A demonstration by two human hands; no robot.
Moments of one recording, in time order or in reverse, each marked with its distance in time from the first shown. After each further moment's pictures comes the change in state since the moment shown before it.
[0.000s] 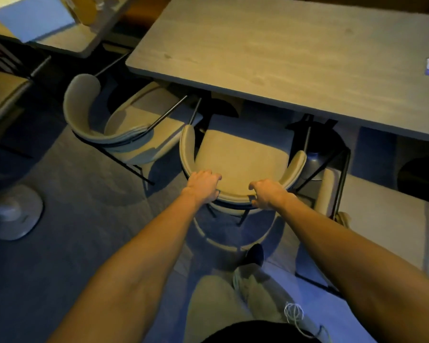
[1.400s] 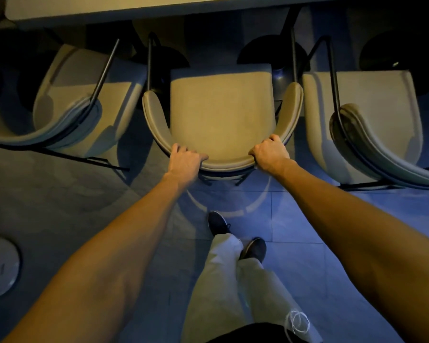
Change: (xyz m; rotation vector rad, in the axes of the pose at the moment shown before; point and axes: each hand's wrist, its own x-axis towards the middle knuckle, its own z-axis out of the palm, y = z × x) left_hand -0.004 -0.062 0.097 0.364 0.033 0.325; right_hand -0.007 -0.065 0.116 -0.174 0.087 0.337
